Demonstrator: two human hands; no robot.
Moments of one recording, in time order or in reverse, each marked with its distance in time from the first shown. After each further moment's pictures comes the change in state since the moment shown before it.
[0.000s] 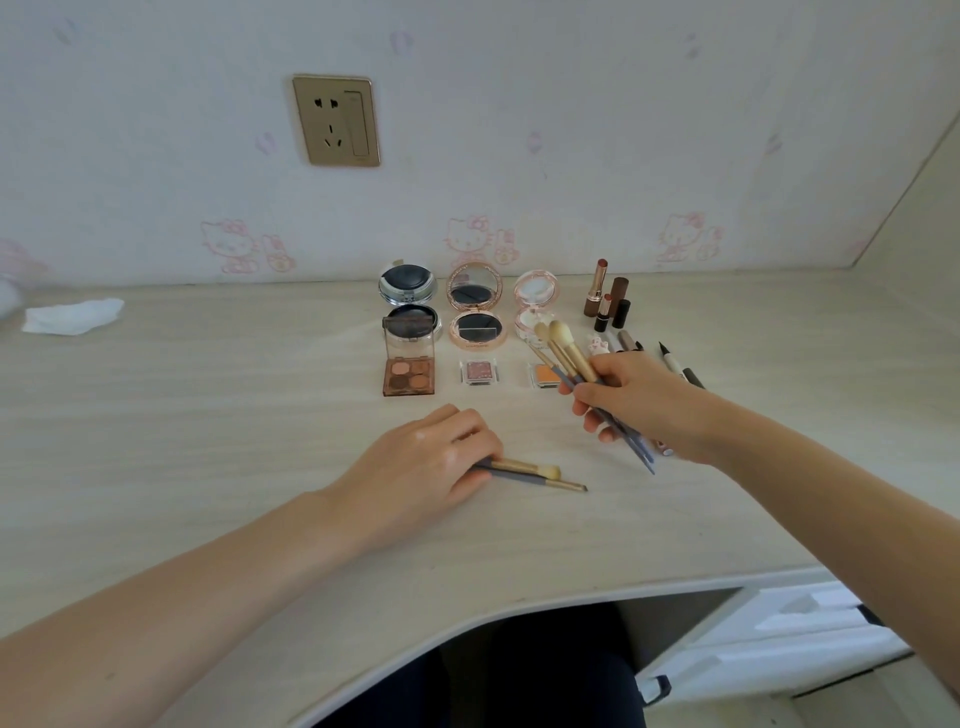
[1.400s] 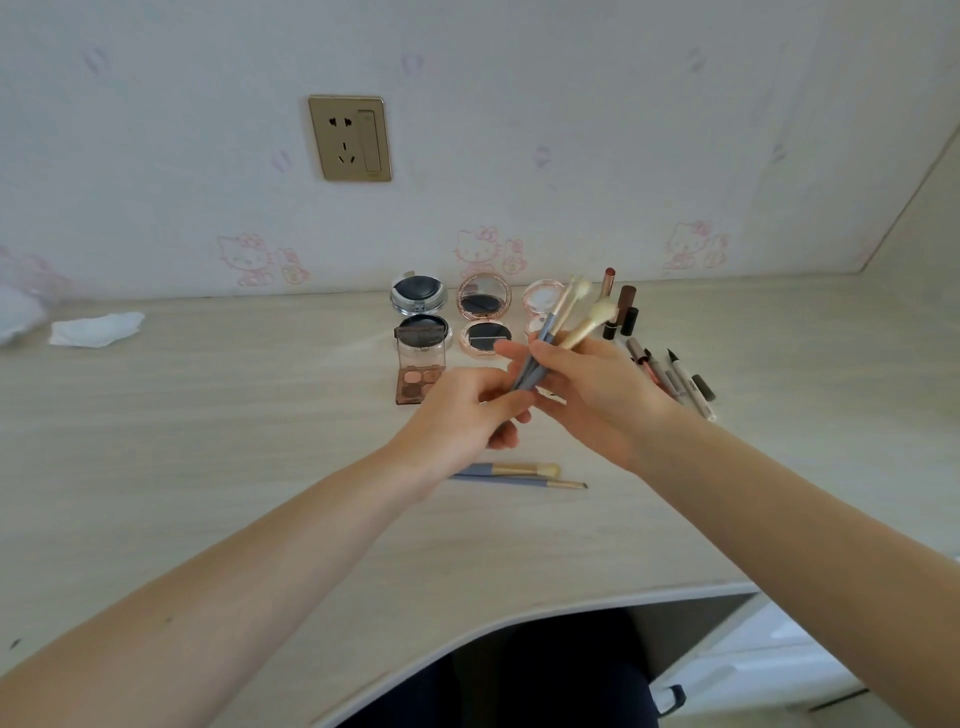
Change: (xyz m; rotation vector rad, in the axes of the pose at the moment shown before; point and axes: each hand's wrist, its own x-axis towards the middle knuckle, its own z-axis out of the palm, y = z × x) left_hand 0.047 0.011 -0.013 -1.010 0.119 -0.637; right_hand 0.005 -0.037 0.043 0.885 -0.038 -0.108
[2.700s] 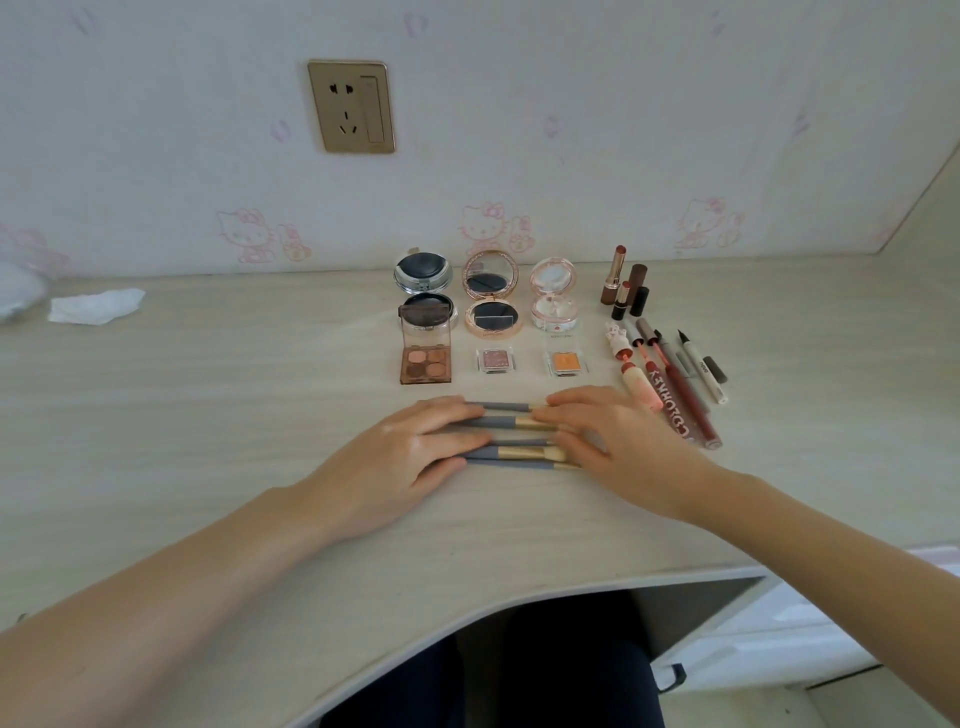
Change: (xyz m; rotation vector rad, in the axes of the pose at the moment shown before) left_hand -0.035 -0.061 -0.052 0.924 -0.182 0.543; right_hand -0.029 0.042 -0.051 -1.517 -0.120 -0.391
